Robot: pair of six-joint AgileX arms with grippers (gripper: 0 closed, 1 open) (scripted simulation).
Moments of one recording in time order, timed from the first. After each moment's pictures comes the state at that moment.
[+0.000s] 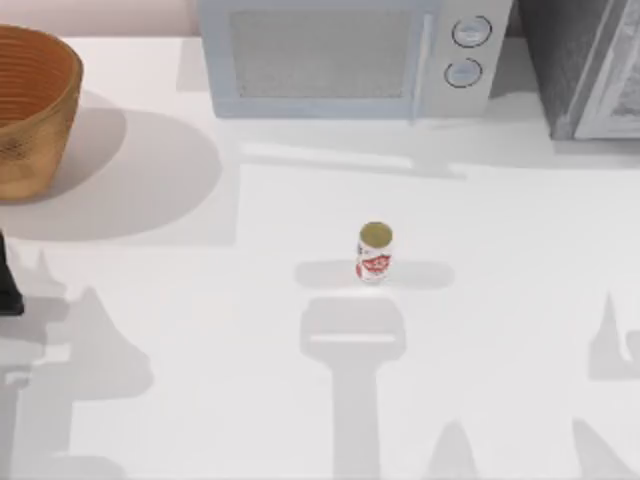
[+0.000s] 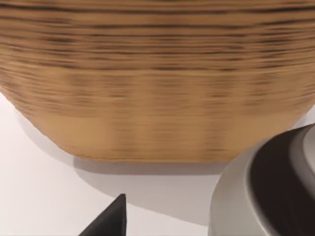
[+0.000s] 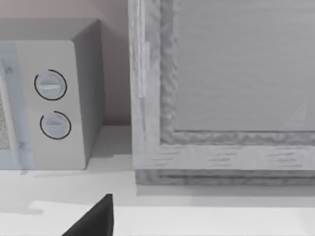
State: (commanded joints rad) left arm 0.33 1.93 0.19 1.51 0.36 0.09; right arm 0.00 0.00 0.00 0.00 0.00 0.00
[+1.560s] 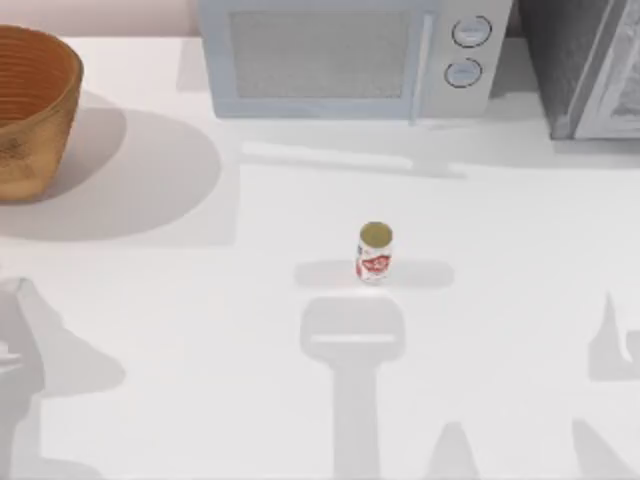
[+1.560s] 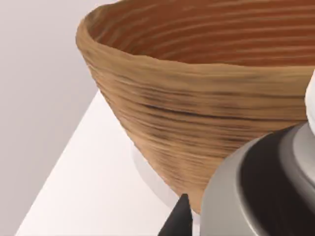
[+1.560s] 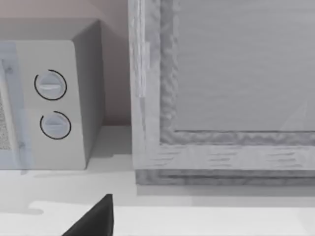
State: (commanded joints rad) left arm 0.49 1.74 0.30 1.29 0.38 0.18; right arm 0.00 0.00 0.00 0.00 0.00 0.00
